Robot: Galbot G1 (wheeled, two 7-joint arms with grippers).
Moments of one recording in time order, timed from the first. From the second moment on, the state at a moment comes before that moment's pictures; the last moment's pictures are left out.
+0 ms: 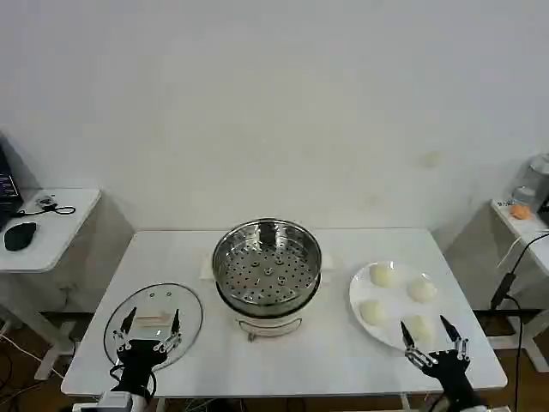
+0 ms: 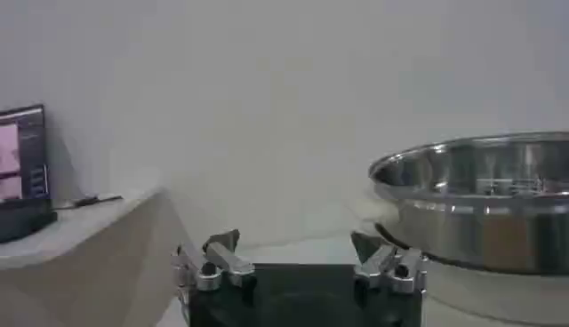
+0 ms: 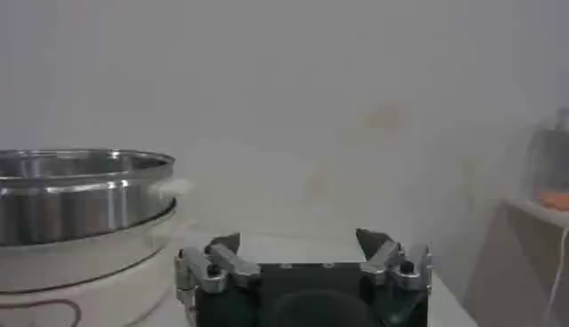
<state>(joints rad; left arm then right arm) 1.72 -1.31 -0.57 -2.20 -0.05 0.13 -0.18 -1.78 1.14 0.79 2.05 0.30 0.09 -0.09</state>
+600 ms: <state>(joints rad) 1.72 -1.33 -0.59 -2.26 0.08 0.22 -0.12 -1.42 0.67 0.74 1.83 -0.05 -0.16 -0.43</state>
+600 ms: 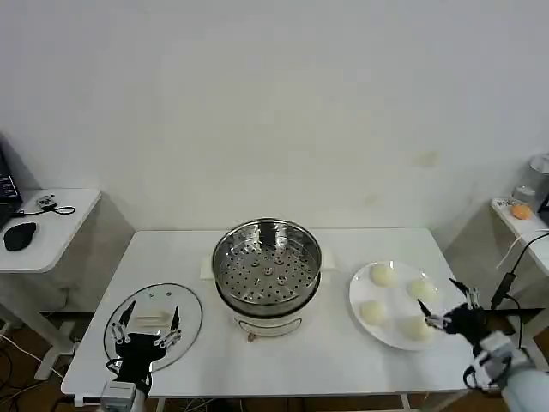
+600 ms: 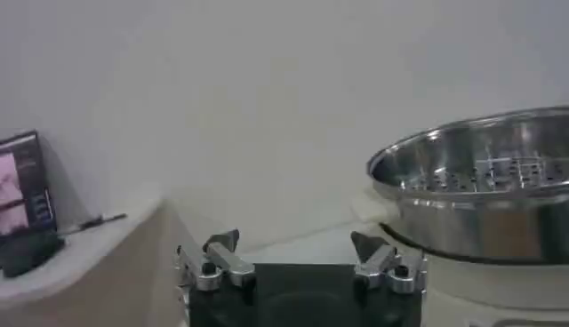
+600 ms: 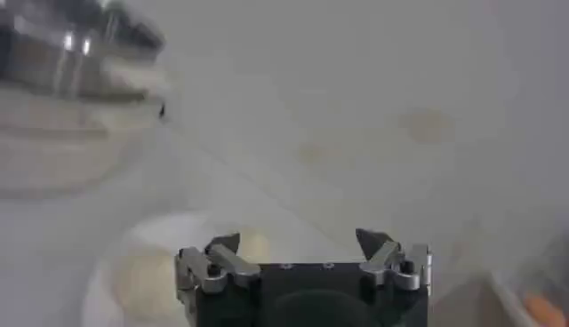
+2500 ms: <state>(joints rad) 1.69 -1.33 -0.63 -2.27 0.15 0.23 -0.13 0.00 0.92 -0.71 0.84 -0.33 0.07 -1.04</state>
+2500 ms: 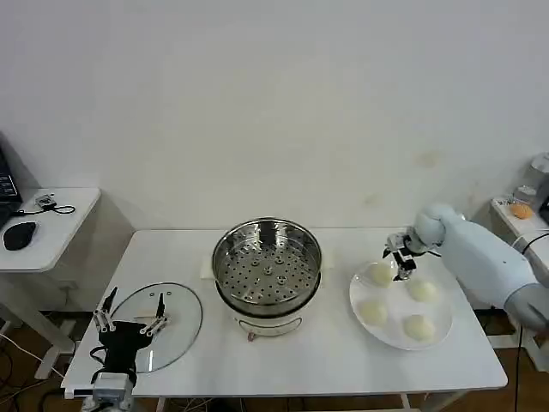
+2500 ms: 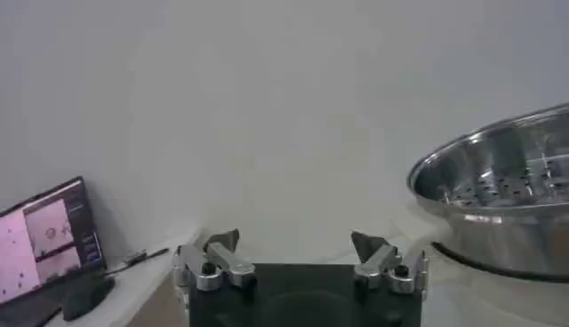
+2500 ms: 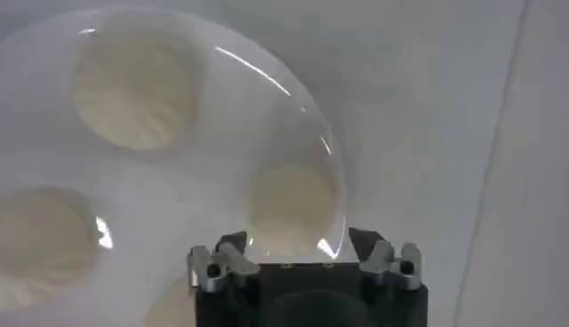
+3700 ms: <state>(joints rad) 1.68 -1.33 -0.63 -2.26 0.15 0.23 -0.15 0.28 0.84 -0.85 1.00 -0.19 0.13 -1.09</state>
